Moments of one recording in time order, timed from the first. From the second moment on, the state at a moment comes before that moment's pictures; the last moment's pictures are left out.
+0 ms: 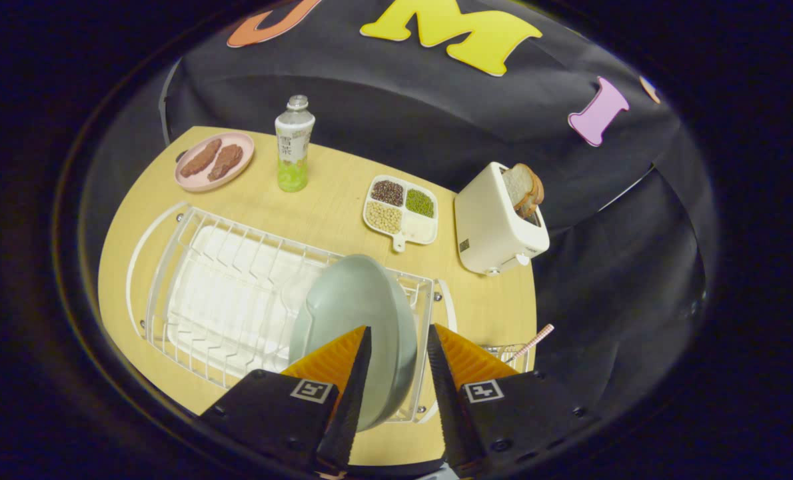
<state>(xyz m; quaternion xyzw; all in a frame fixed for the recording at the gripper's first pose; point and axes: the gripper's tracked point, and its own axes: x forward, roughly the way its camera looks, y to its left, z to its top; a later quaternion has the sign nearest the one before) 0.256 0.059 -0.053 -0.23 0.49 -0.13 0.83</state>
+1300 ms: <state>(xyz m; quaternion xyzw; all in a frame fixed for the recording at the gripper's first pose) 0.225 0.109 -0.007 -0.34 0.36 -0.29 0.82</state>
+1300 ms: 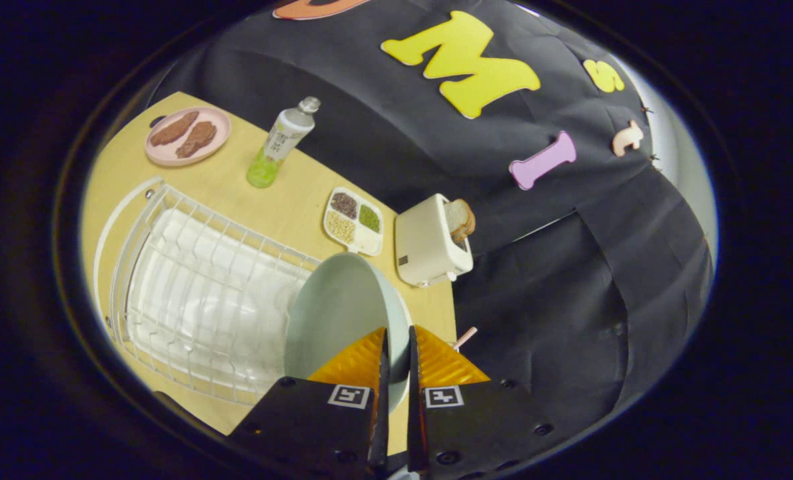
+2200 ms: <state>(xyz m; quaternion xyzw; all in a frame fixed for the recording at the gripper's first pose) 0.029 0.021 -0.028 -0.12 0.19 -0.08 0.97</state>
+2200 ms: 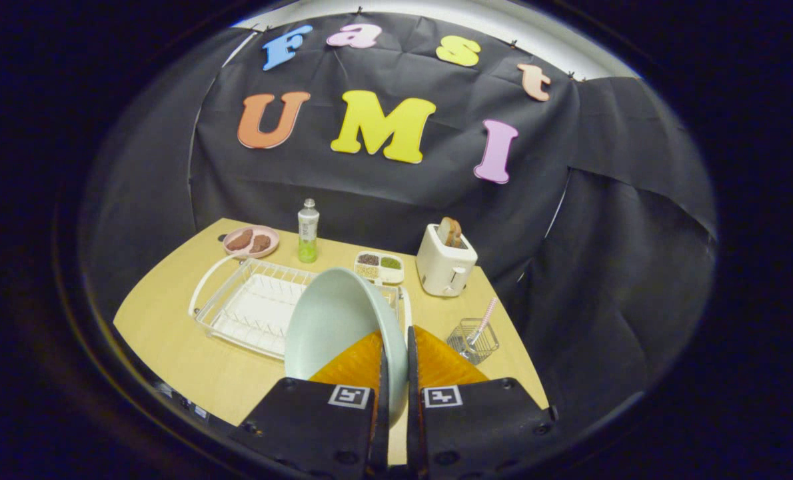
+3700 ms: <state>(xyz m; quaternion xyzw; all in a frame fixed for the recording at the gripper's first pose) 0.040 -0.053 -0.201 0.04 0.18 -0.01 0.98</state>
